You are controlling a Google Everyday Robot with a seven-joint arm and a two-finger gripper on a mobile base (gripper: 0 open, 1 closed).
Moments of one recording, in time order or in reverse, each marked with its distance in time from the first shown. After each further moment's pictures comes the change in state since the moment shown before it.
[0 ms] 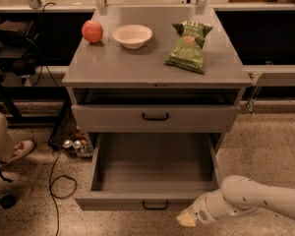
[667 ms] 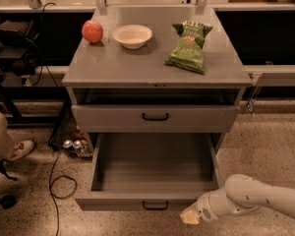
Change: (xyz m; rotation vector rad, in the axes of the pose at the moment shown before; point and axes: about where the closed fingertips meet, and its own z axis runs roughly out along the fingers) arm 0.003 -0.017 -0.001 0.002 -0.012 -0.003
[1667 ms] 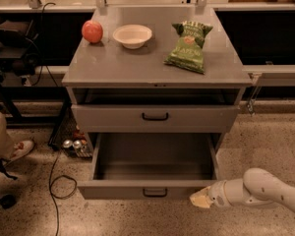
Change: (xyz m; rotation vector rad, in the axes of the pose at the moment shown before) arm -0.020 -0.078 -0.023 0.017 -0.185 -0.051
